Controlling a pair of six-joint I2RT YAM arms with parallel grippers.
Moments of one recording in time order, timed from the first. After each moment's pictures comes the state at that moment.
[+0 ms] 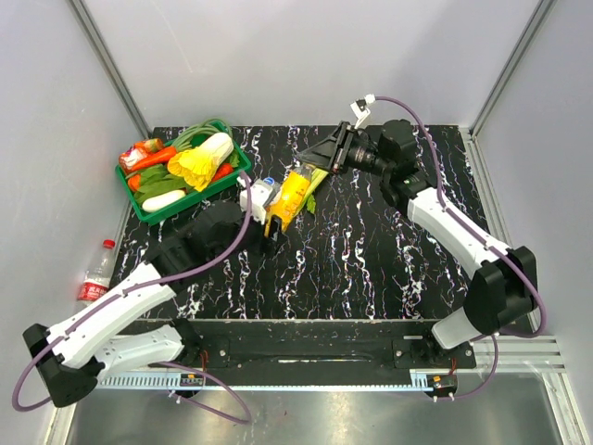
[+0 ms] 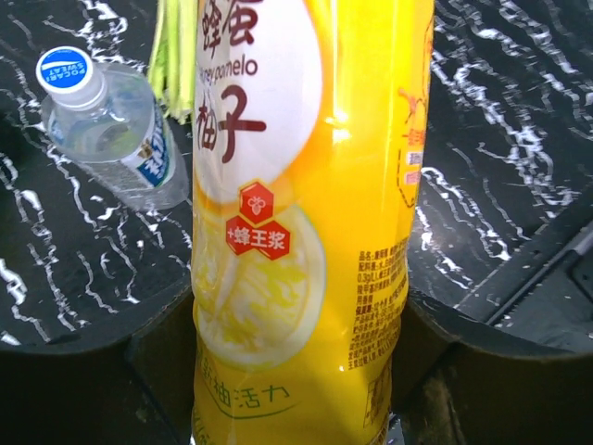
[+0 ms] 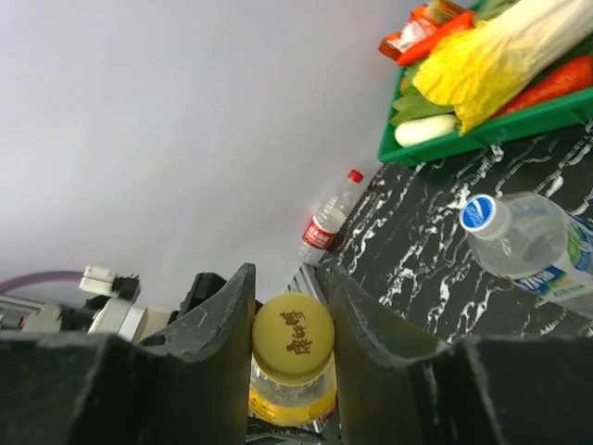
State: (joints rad) left arm -0.85 0.96 0.99 -0.51 -0.15 -0.19; right arm 0.46 1.52 1.29 0.23 -0.67 0.98
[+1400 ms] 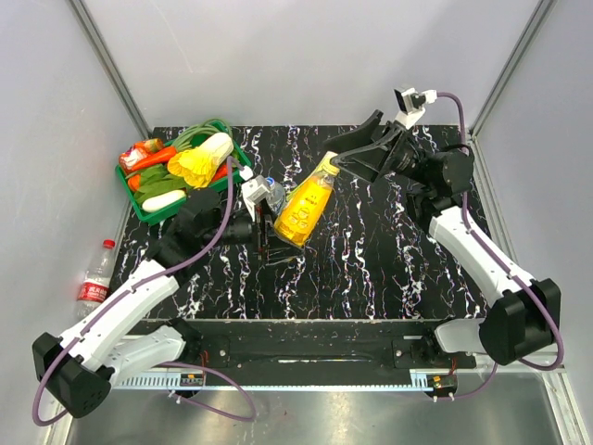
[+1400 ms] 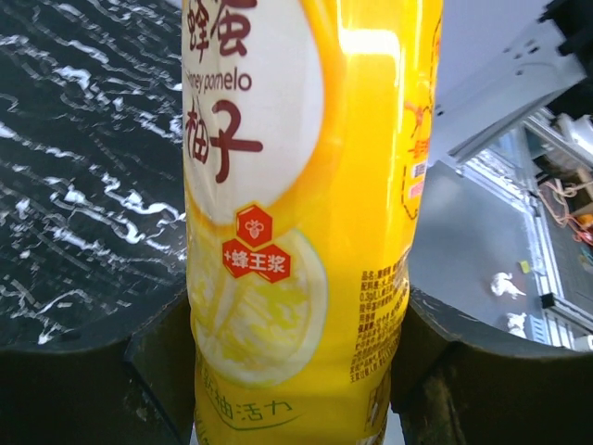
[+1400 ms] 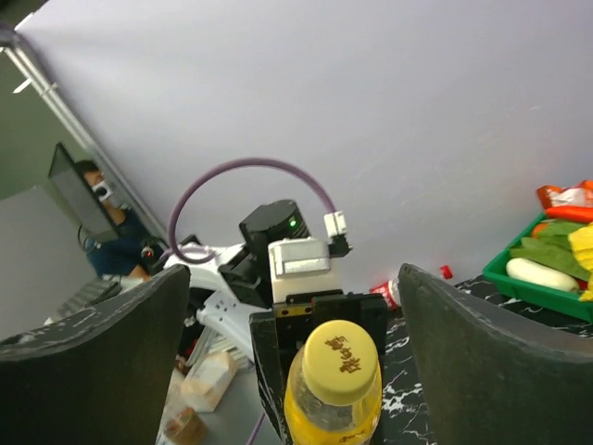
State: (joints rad) left arm -0.62 0.96 0.87 -0.07 0.81 -0.36; right arm 0.38 1.33 1.13 1.01 -0.91 1.22
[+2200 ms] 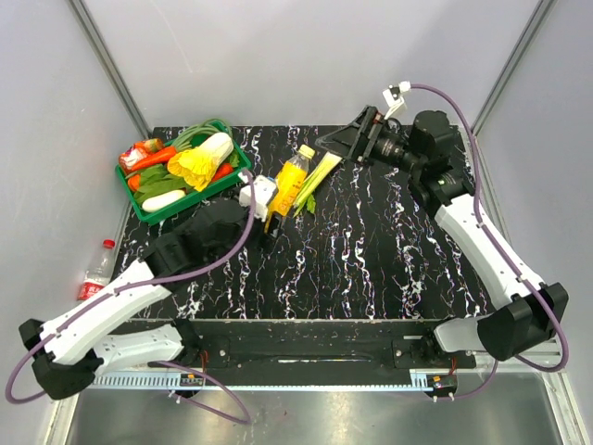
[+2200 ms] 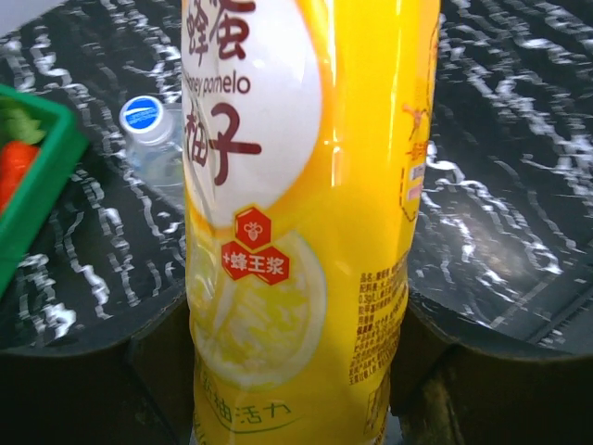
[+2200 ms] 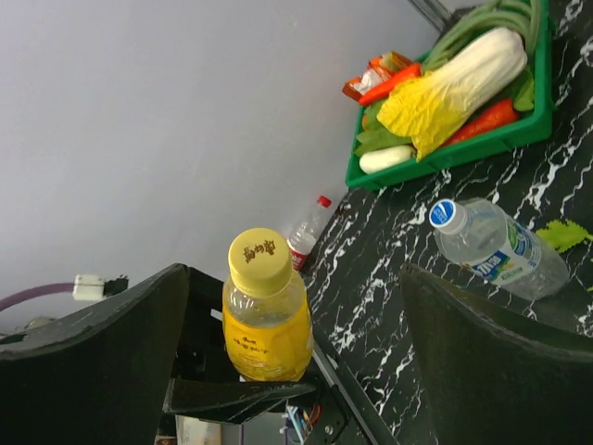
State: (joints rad) left arm -0.88 0.94 1.08 -0.57 -0.20 -0.11; right arm 0.38 1.34 1.36 0.00 -0.62 0.89
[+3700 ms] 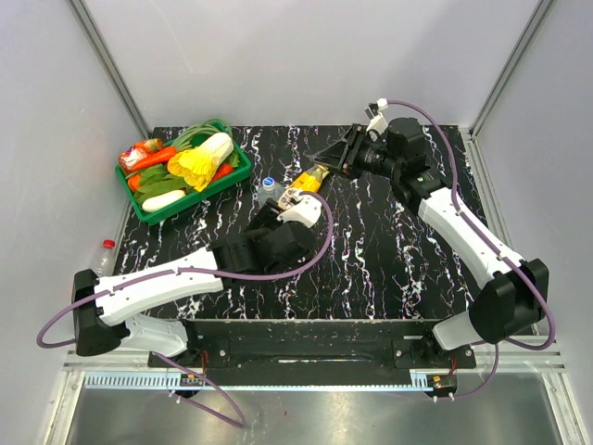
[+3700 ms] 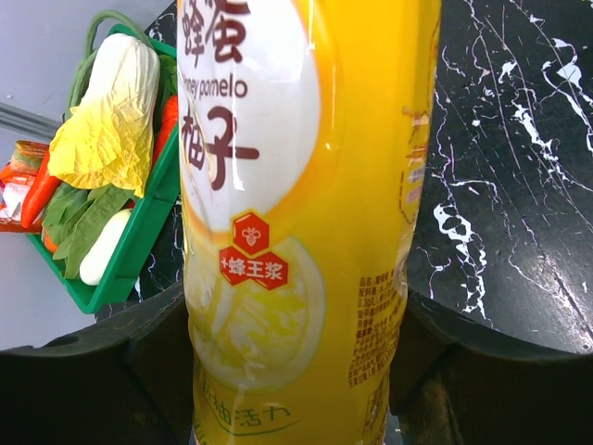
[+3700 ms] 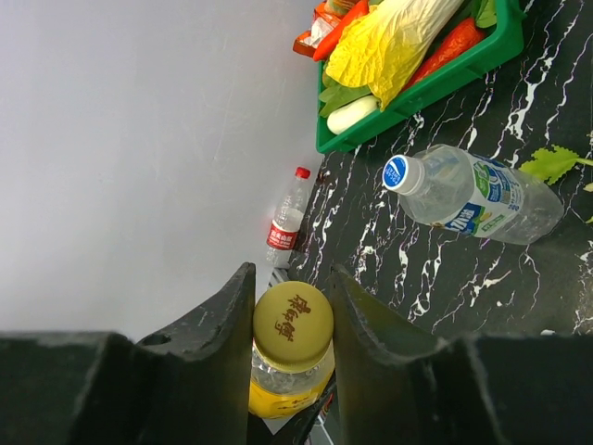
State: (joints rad) left arm -1.19 1.29 1.21 -0.74 -0.89 -0.15; right arm 0.42 1.46 1.33 -0.06 -0.57 0.94
